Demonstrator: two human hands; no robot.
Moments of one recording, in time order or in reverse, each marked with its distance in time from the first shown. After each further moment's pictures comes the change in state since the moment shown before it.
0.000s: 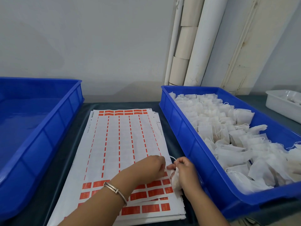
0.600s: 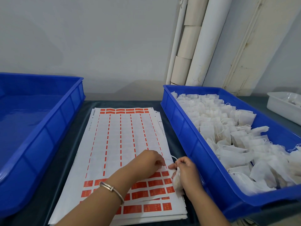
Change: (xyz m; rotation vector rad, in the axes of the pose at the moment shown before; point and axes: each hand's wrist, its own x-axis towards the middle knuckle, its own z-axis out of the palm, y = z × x) left_hand -0.005 -0.013 -0.007 -0.104 0.111 0.006; right_hand 0.002 0.001 0.002 -0.023 0.022 0.005
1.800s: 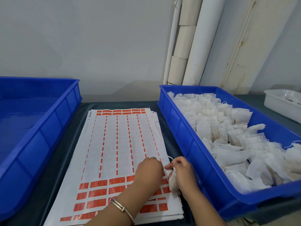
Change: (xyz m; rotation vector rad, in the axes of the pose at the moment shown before) left_hand 0.012 0.026 0.039 0.288 0.056 -0.302; right_hand 0.004 0.006 0.001 -0.011 -0.008 -0.043
